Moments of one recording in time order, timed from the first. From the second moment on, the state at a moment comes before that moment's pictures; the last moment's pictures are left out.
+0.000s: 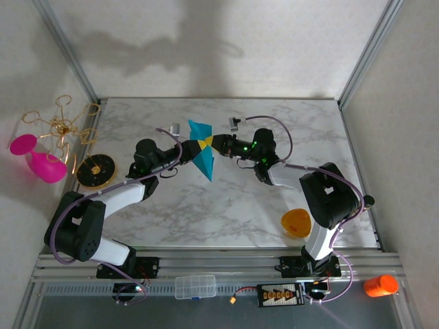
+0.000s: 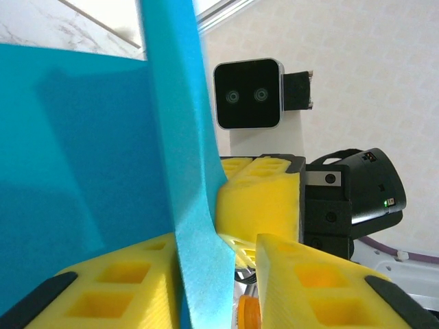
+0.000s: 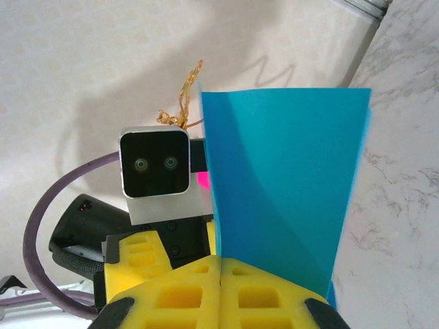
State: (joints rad) left arm -0.33 1.44 0.66 0.77 0.71 -1.03; right arm 0.56 1.78 0.94 0.94 -0.79 1.19
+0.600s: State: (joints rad) left arm -0.33 1.44 0.66 0.75 0.70 -1.00; right arm 0.55 1.78 0.92 0.97 -0.79 1.21
